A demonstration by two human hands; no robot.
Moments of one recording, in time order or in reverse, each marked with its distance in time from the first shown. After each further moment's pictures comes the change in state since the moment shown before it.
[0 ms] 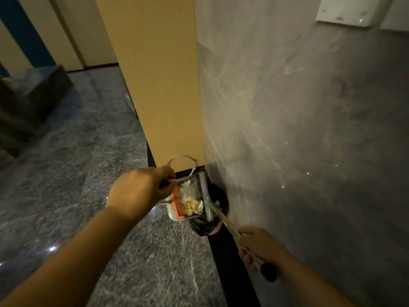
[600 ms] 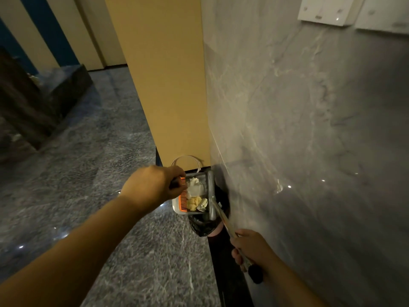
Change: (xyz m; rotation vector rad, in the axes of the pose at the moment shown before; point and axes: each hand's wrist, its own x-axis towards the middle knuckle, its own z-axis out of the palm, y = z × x) left_hand 0.033 0.041 0.035 0.038 -0.134 -0.014; right_hand 0.014 0.011 -0.037 0.076 0.007 0.005
